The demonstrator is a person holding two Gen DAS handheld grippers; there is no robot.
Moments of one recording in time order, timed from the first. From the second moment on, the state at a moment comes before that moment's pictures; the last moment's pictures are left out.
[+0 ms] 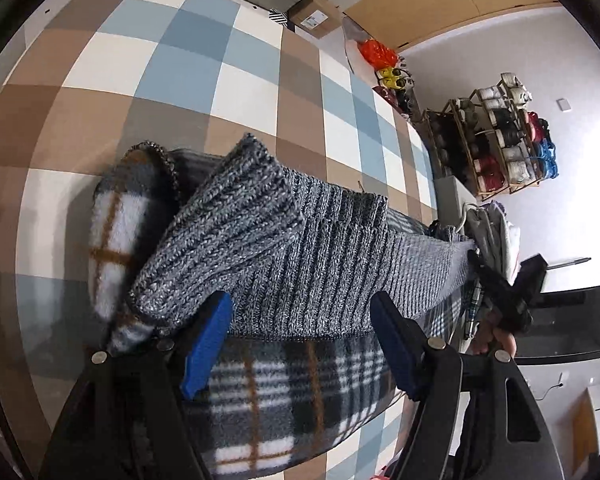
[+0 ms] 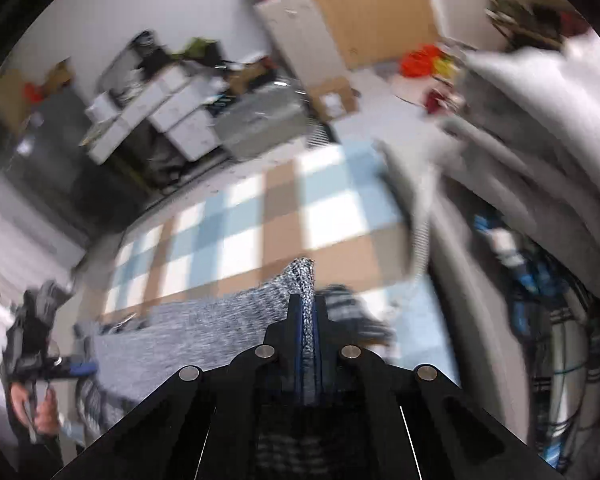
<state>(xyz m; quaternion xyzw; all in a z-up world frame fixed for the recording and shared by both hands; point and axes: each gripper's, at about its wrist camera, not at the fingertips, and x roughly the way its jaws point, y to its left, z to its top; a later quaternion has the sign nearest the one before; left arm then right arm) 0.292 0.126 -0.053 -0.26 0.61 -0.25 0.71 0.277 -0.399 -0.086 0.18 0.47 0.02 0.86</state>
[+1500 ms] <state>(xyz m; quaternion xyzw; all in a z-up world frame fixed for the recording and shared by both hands) 0.201 0.060 -0.075 -0.06 0.57 -0.23 0.79 0.198 -0.133 -0.083 -0.12 0.50 0.14 0.85</state>
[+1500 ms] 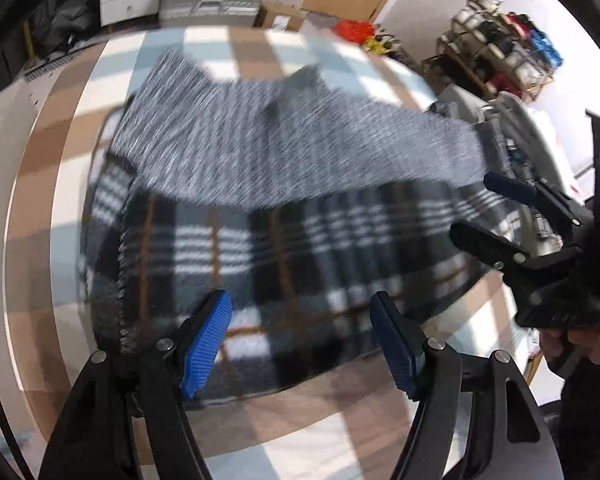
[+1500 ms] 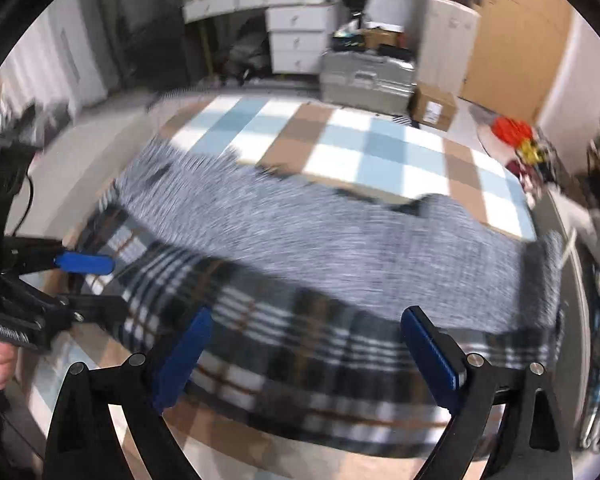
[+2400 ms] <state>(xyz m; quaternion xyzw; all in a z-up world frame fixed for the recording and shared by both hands) 0.248 -0.058 -0.071 0.01 0.62 -0.26 0.74 0.197 -0.341 -0.131 0.06 0.57 0.09 0.81</state>
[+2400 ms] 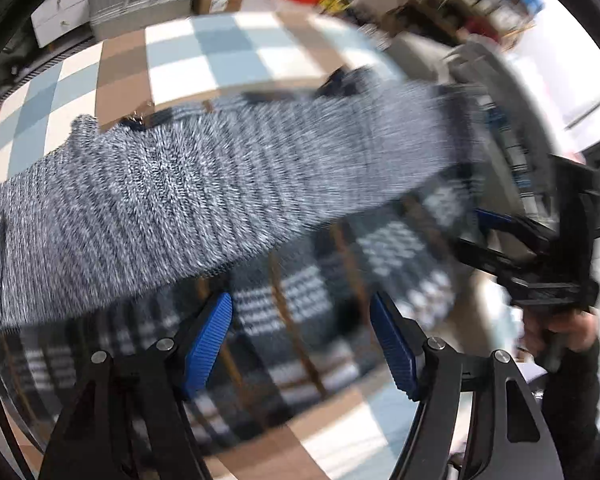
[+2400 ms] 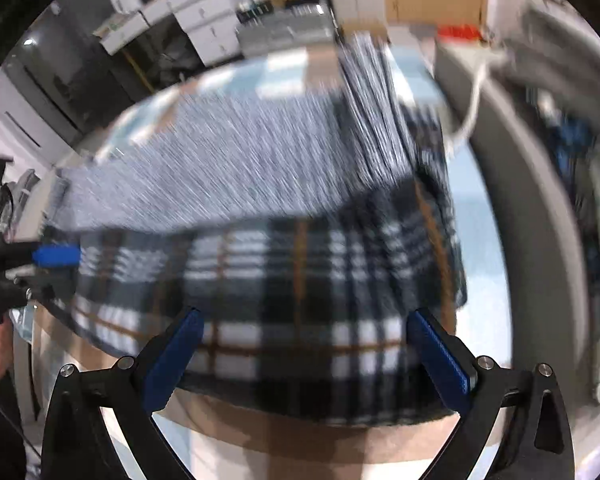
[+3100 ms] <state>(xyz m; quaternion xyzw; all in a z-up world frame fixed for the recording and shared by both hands) 0.305 0.034 -0.050 0.03 0.57 -0.16 0.81 0.258 -0.322 -0.078 0.03 0.53 0.07 0.85</state>
